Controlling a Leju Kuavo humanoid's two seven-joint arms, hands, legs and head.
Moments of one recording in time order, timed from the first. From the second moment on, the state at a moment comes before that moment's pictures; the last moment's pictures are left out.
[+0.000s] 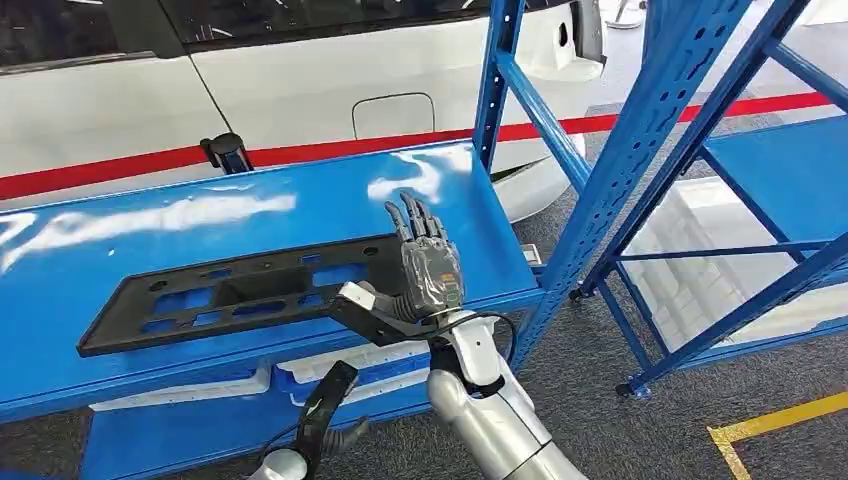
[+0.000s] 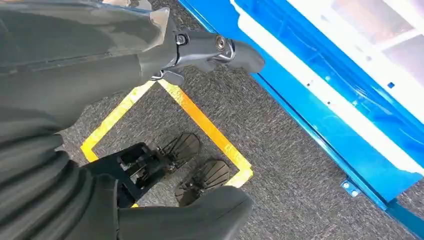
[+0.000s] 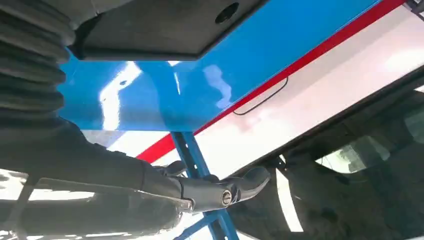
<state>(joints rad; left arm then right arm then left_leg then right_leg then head) -0.47 -0.33 -0.43 -0.33 -0.20 0.13 0.08 -0.29 0.16 0.43 -1.27 1.13 -0.39 -0.08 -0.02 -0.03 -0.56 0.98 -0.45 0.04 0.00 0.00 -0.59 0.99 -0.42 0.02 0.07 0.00</state>
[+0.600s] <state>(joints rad) -0.47 -0.33 -0.43 -0.32 -0.20 0.13 0.08 -0.30 0.17 0.43 -1.27 1.12 -0.39 -0.08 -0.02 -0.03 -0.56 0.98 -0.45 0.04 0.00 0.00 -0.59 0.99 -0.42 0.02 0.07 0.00</state>
